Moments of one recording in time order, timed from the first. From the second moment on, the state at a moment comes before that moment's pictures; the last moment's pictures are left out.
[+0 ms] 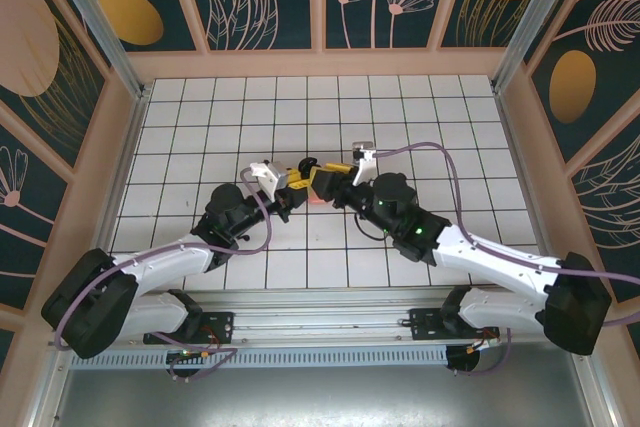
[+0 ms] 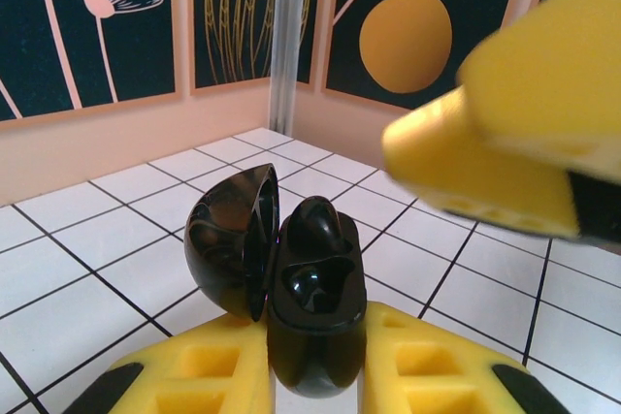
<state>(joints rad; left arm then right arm) -0.67 1.24 0.42 0.84 0.30 -0.13 0.95 1.11 0.70 0.32 0.11 0.65</state>
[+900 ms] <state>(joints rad) -0.17 1.12 0.42 0.52 0.41 -0.51 1.04 1.37 0.84 0.01 -0.01 0.45</state>
